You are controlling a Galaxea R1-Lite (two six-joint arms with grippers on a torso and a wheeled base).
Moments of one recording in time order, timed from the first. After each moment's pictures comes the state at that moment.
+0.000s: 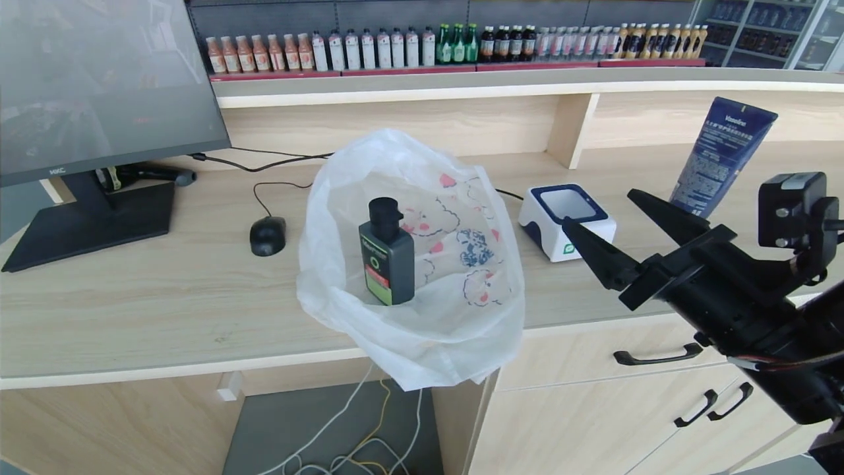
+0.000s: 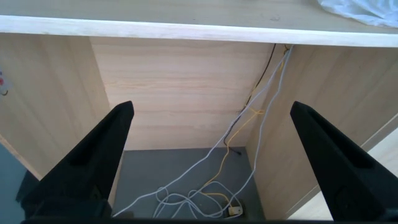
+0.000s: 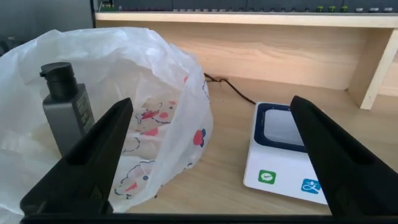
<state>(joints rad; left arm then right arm) 0.00 0.00 0.00 0.00 0.00 -0.01 0.48 1.61 -0.39 -1.57 0.05 -0.07</state>
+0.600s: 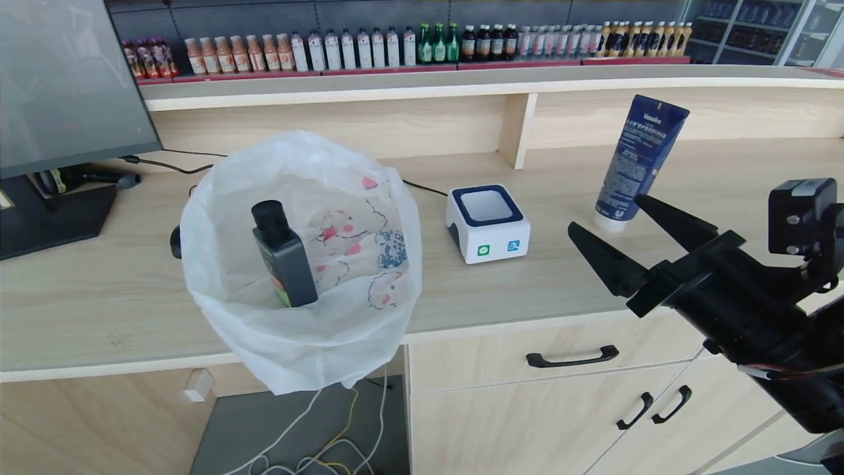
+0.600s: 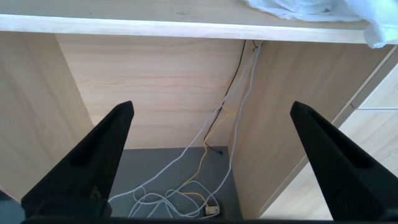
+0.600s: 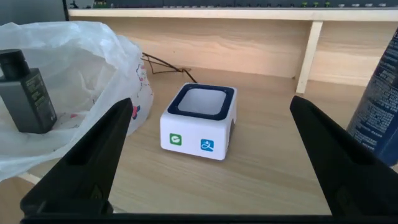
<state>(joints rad) 0.00 0.00 0.00 0.00 0.00 -0.01 0.48 1.59 -0.36 -1.57 0.05 -0.07</state>
